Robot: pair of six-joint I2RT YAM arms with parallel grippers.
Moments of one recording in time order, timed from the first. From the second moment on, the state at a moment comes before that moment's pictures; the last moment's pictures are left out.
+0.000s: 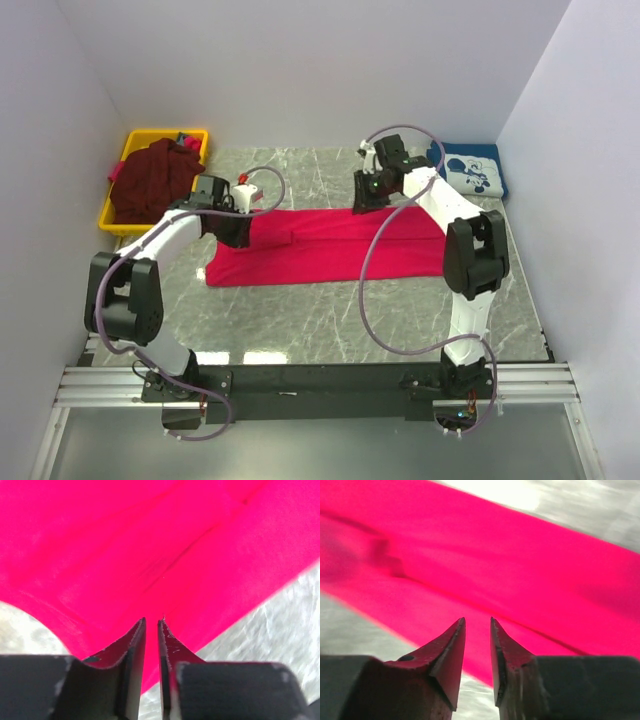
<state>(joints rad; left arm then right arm) -0.17 1.59 1.10 -0.53 0.38 0.30 0.33 1.98 1.66 -0.69 -0.36 0.17</state>
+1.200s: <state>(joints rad) -0.21 2.11 1.73 -0.50 -0.03 0.04 0.50 1.85 1.51 -0.94 -0.44 -0.07</state>
